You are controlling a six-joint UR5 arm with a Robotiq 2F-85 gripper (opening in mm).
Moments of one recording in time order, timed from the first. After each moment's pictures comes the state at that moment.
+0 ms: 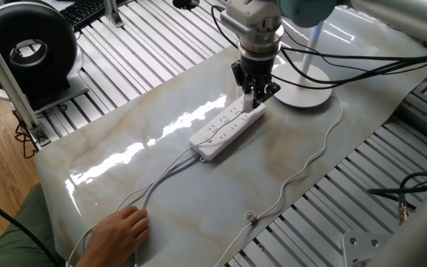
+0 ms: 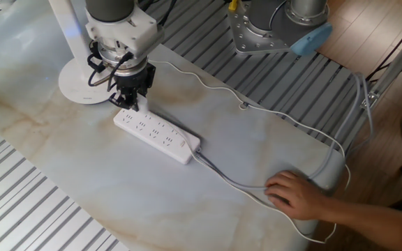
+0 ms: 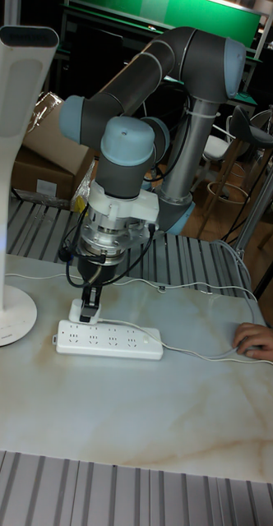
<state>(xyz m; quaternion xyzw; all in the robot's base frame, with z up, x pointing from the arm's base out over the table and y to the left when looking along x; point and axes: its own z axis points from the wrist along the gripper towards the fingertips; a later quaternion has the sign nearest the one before) 0.508 -0.068 0.062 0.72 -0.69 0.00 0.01</state>
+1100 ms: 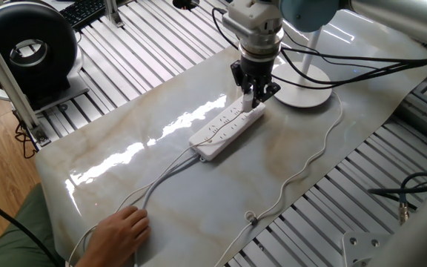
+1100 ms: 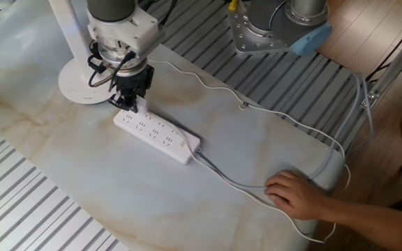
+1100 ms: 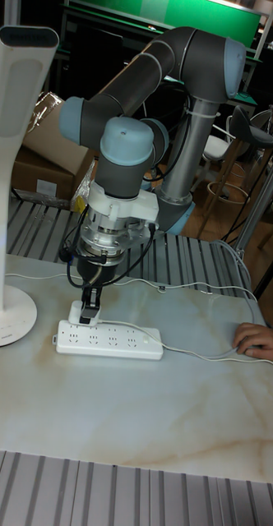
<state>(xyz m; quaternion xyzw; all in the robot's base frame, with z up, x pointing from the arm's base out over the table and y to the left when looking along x) 0.510 -0.068 0.061 0.74 -0.68 0.01 0.01</state>
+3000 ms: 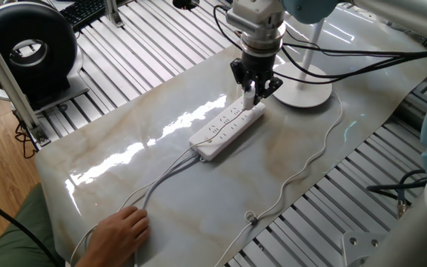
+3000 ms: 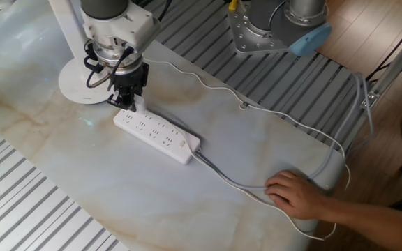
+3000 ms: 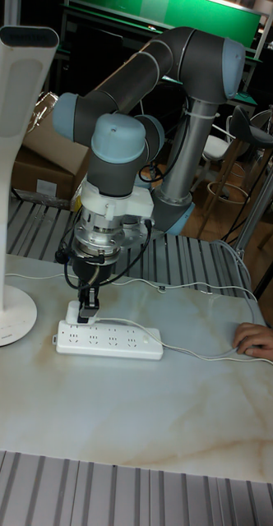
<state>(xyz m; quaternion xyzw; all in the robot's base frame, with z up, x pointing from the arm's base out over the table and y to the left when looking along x) 0.512 -0.073 0.065 0.76 -0.64 -0.01 0.00</state>
